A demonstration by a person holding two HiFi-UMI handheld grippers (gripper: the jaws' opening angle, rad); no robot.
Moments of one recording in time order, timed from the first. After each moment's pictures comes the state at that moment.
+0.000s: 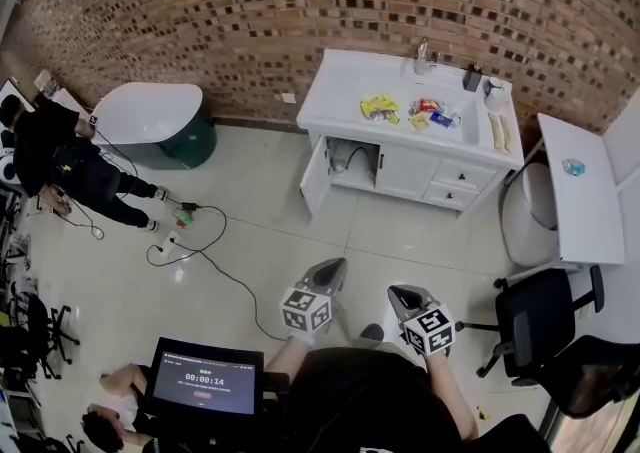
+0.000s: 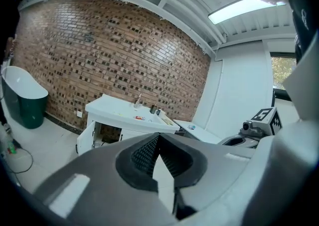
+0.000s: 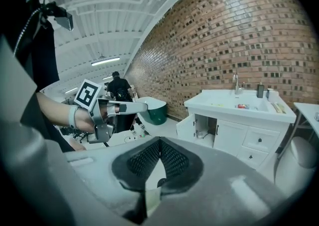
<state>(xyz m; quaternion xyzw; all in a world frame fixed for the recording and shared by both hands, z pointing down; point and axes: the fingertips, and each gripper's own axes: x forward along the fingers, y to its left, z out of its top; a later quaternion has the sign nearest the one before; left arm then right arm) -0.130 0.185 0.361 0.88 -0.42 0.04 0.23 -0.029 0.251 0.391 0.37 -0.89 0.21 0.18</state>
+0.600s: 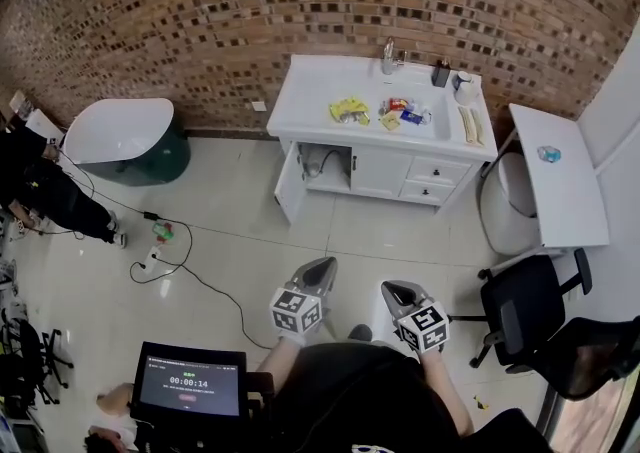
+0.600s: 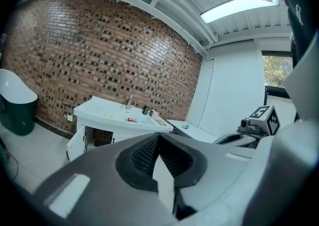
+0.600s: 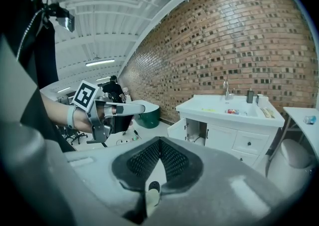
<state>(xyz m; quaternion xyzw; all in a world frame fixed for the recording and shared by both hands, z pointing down) -0.096 0.177 0.352 0.90 -0.39 0.04 0.21 0.007 0.244 0.381 0.41 -0.87 0.19 0.17</state>
